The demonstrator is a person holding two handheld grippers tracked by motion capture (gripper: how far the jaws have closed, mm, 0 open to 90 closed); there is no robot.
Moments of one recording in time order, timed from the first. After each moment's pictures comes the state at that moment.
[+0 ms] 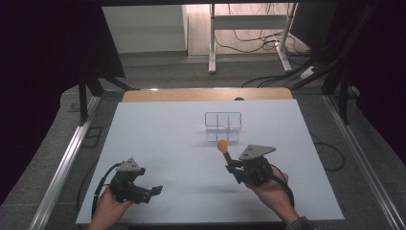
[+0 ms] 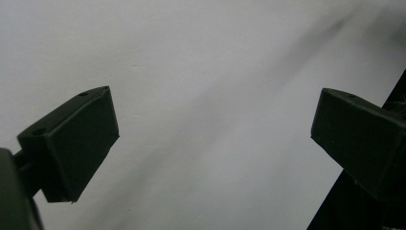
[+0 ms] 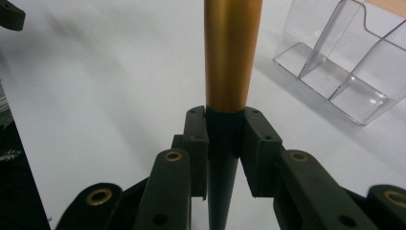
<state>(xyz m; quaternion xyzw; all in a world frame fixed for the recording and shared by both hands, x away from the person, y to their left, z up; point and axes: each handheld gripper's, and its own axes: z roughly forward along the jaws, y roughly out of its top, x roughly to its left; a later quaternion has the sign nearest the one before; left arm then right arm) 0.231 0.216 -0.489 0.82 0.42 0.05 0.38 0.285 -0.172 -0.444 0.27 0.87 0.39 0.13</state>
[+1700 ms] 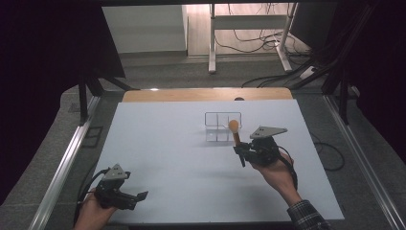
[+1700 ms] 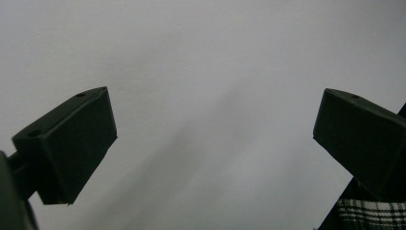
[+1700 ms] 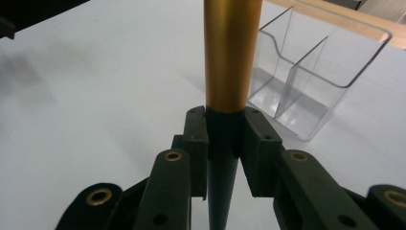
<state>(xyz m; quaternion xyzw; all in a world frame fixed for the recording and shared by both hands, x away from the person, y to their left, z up) 0.214 0.252 -0.500 0.83 0.42 0.09 0.35 0.334 -0.195 -0.432 0.32 0.84 0.42 0.13</state>
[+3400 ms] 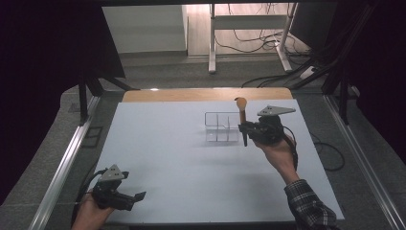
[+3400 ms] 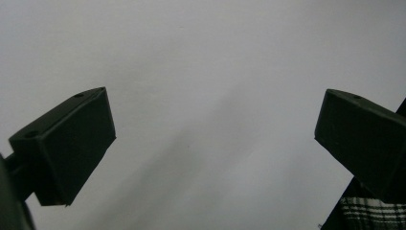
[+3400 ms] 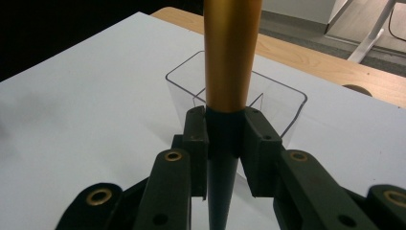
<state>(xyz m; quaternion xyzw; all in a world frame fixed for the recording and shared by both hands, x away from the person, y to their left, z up) 0.213 0.258 -0.502 0.83 0.41 0.10 0.36 0.380 -0.205 -0.406 0.35 0.81 0.45 0.15</state>
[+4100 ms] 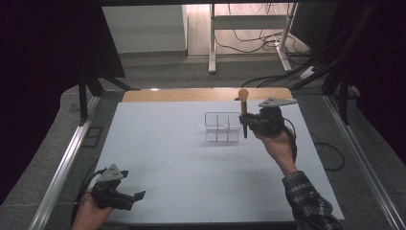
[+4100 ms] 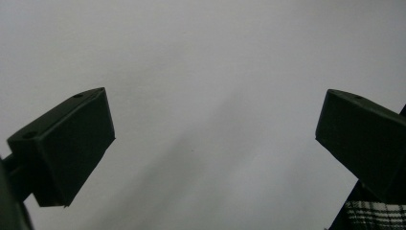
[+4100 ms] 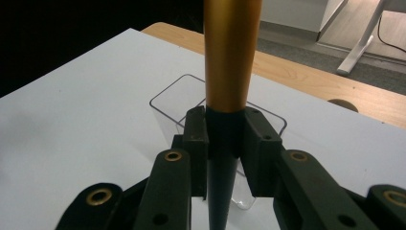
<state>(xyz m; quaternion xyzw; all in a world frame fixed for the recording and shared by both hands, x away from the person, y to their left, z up) 0.214 0.260 -0.503 0.83 0.40 0.10 0.37 0.399 -0.205 -0.395 0.36 0.79 0.46 0.16</state>
